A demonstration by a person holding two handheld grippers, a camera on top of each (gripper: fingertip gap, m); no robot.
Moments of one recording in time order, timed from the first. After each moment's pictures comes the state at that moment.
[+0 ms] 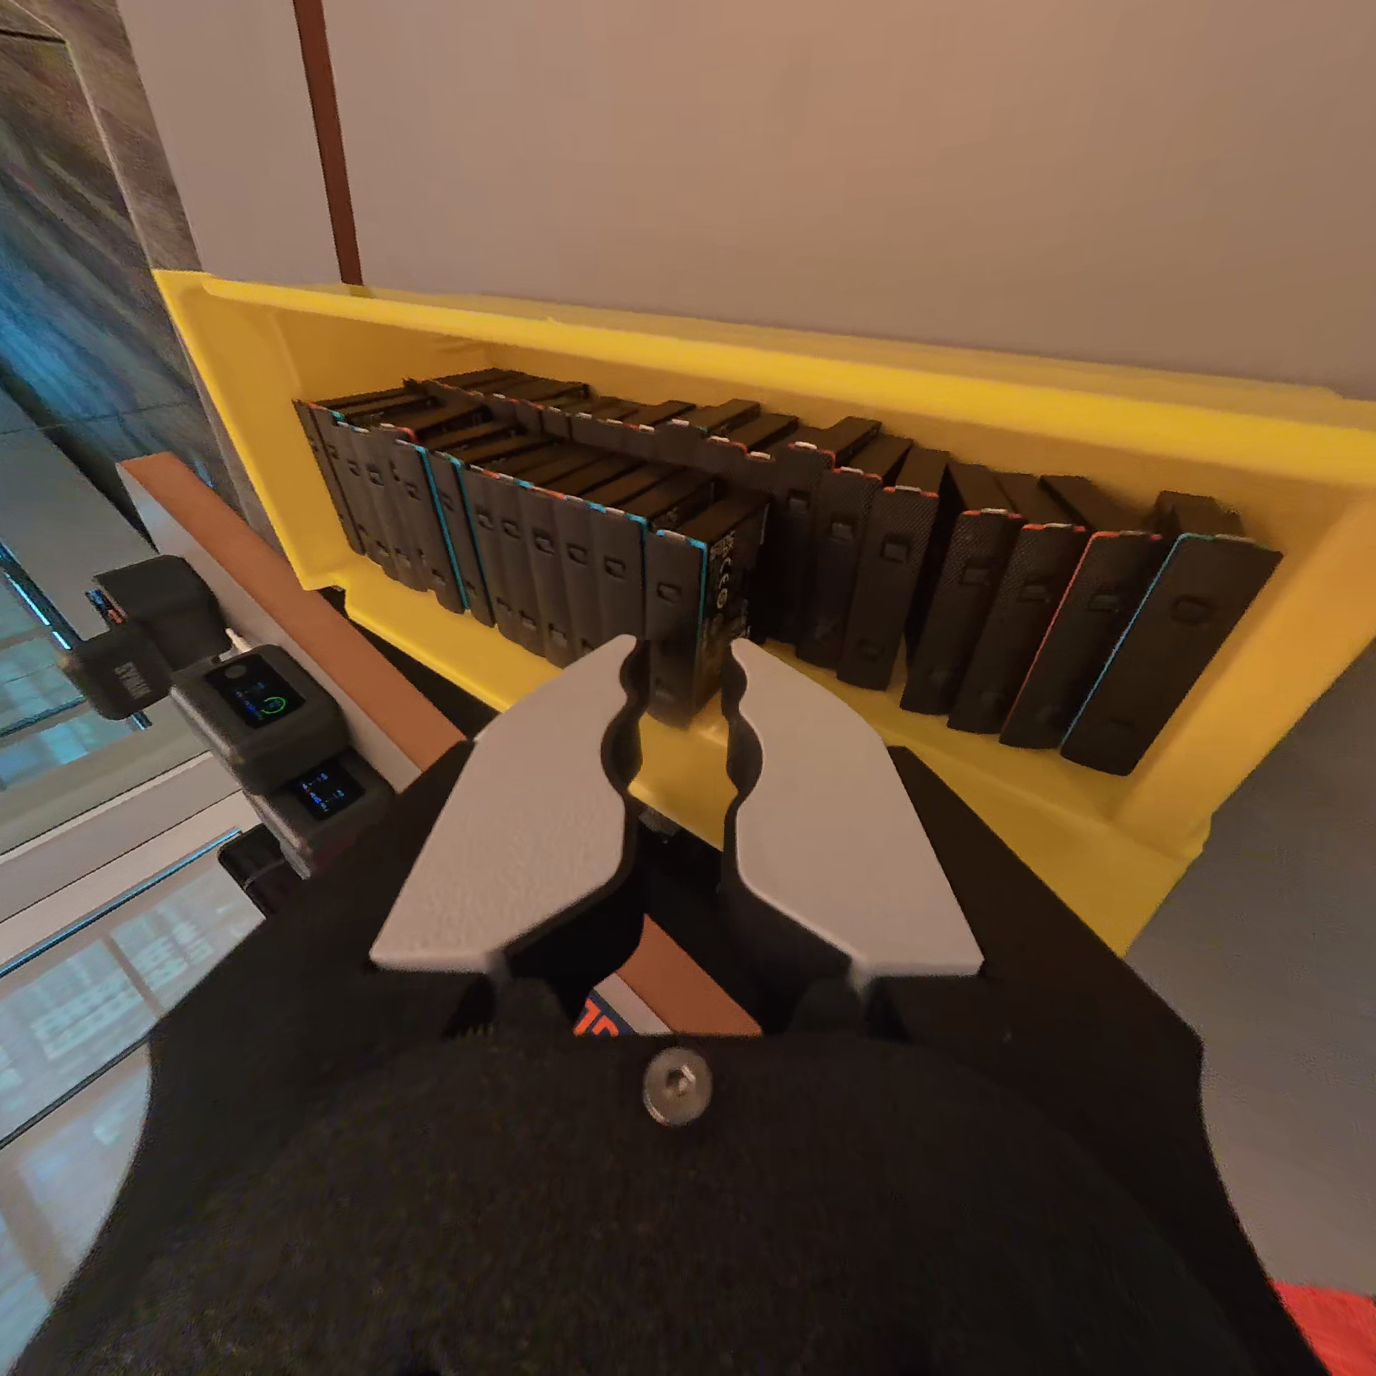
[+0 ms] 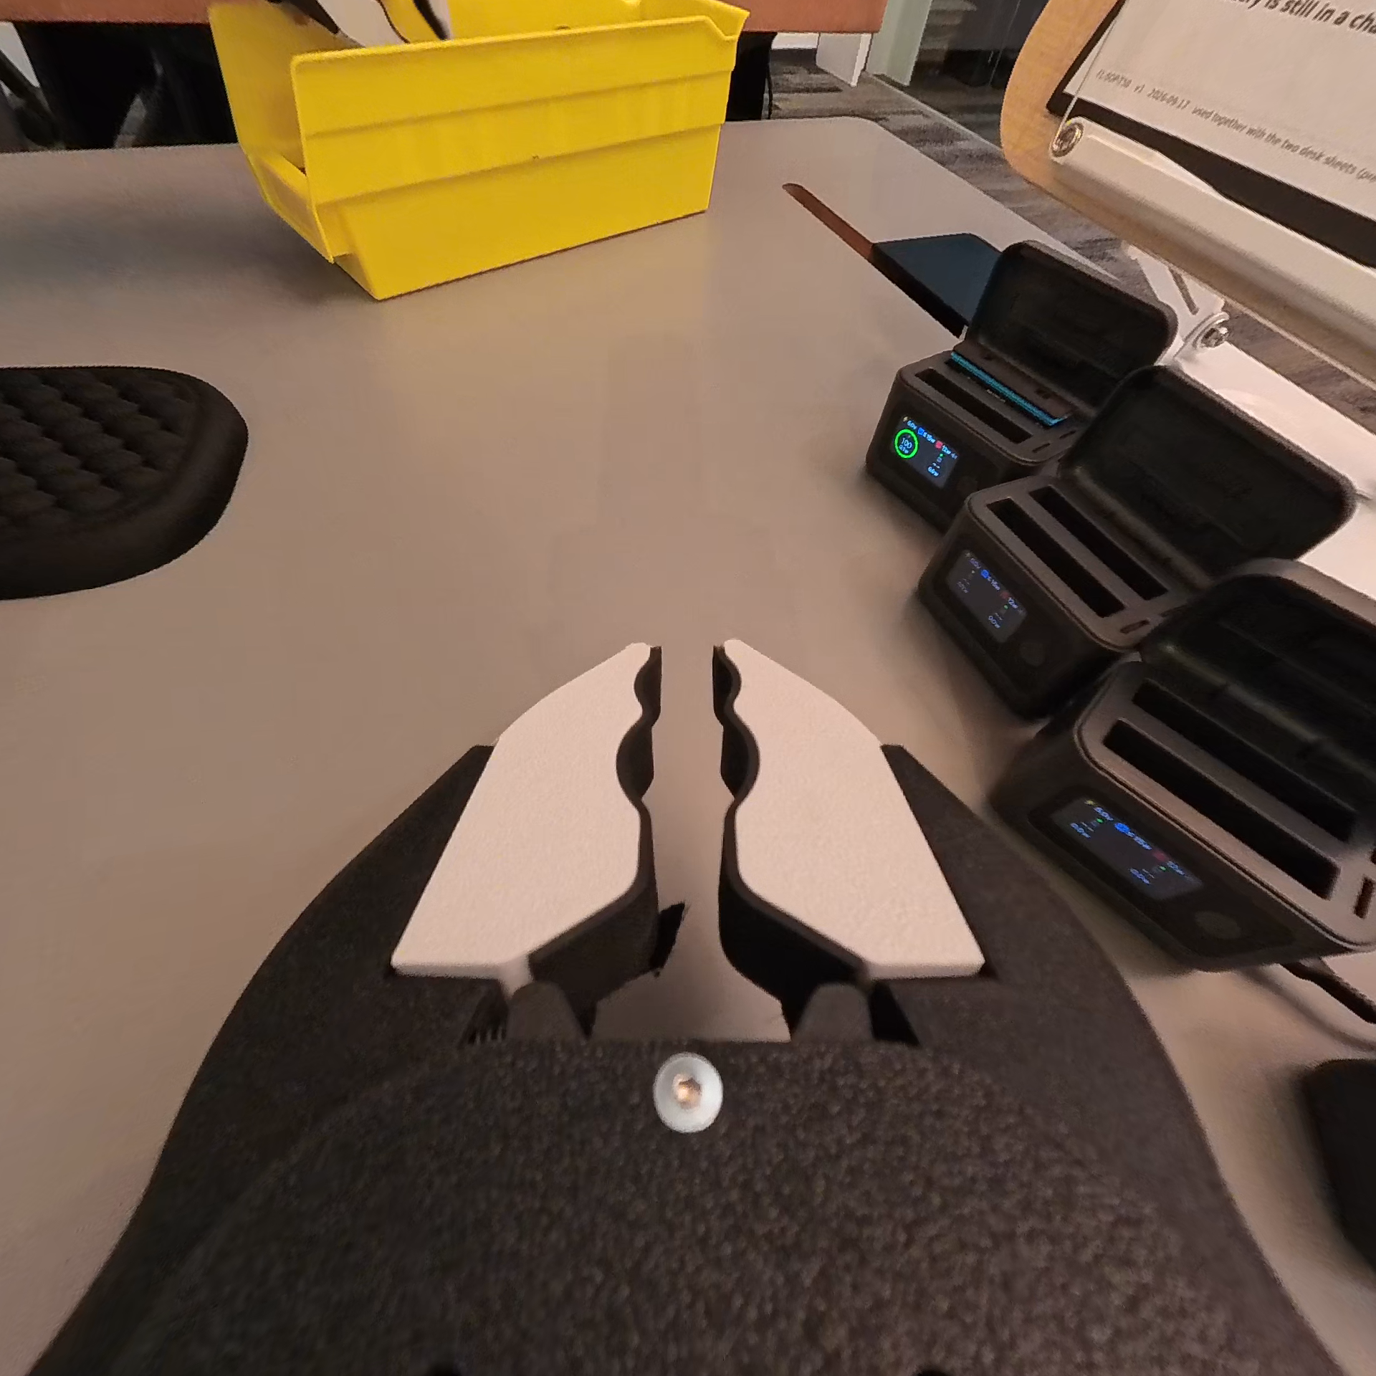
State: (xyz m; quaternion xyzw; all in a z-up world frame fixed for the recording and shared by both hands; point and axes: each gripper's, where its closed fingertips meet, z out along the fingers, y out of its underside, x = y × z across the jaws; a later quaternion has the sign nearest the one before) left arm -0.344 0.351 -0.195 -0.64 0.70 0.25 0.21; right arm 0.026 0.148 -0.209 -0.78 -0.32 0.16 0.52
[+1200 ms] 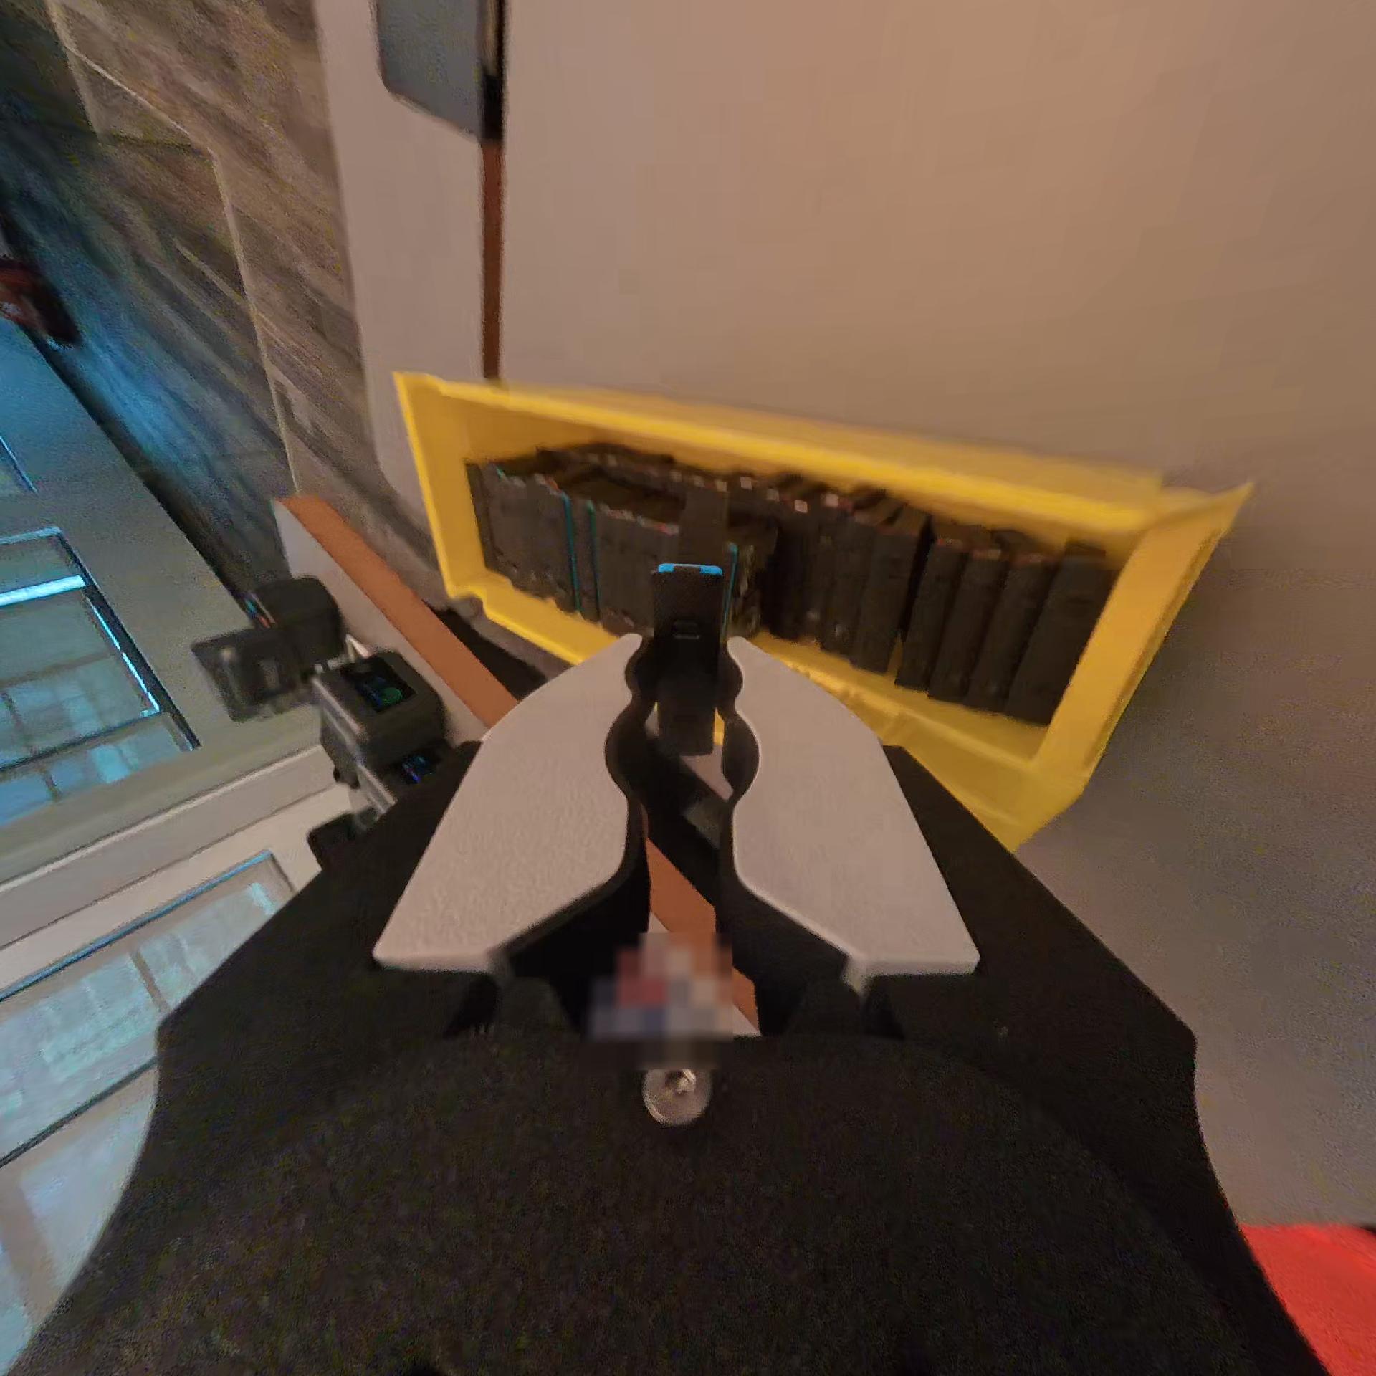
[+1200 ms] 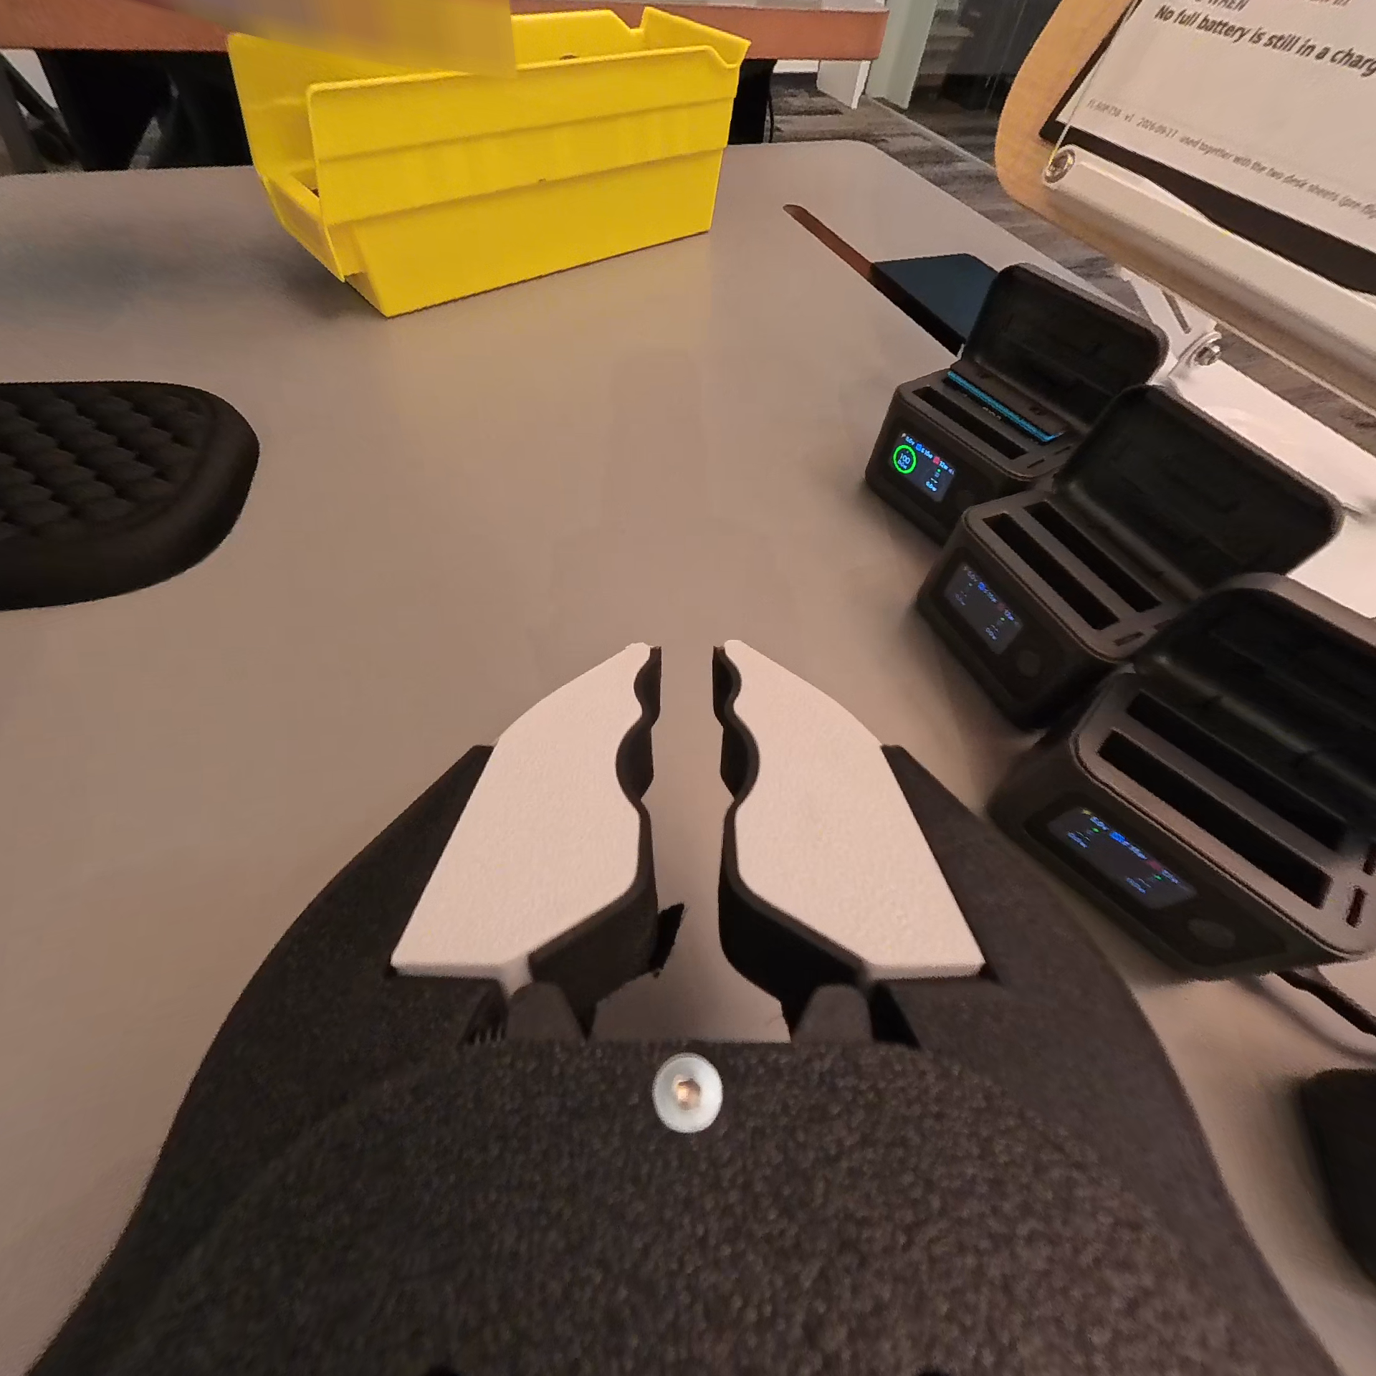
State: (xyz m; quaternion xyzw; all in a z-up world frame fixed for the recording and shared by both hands) left arm -0.316 0.323 -0.134 -0.62 0.70 0.23 0.26; right arm 0.025 0.147 -0.205 -0.77 -0.32 0.17 0.53
